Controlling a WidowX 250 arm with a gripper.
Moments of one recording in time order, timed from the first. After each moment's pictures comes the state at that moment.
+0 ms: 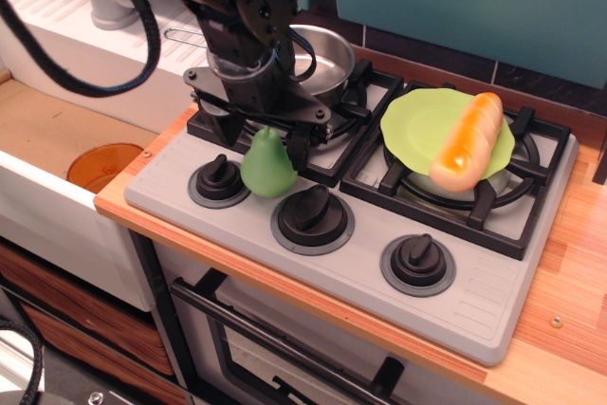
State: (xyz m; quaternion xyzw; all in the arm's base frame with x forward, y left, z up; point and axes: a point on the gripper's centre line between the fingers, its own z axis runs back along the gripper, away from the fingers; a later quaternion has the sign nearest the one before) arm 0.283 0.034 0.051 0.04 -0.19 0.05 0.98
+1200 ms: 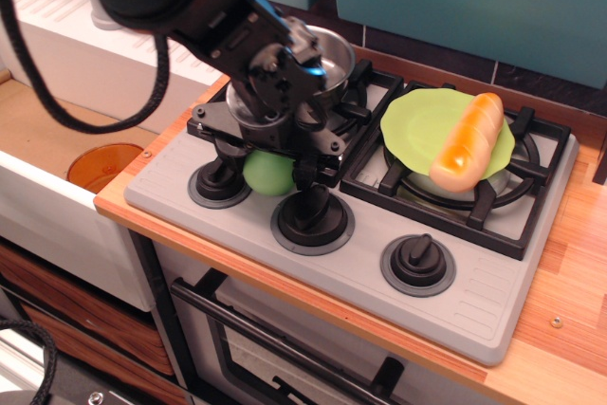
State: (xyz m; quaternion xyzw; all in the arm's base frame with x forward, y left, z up) arm 0.275 0.019 0.031 0.07 -0.21 0.10 0.97
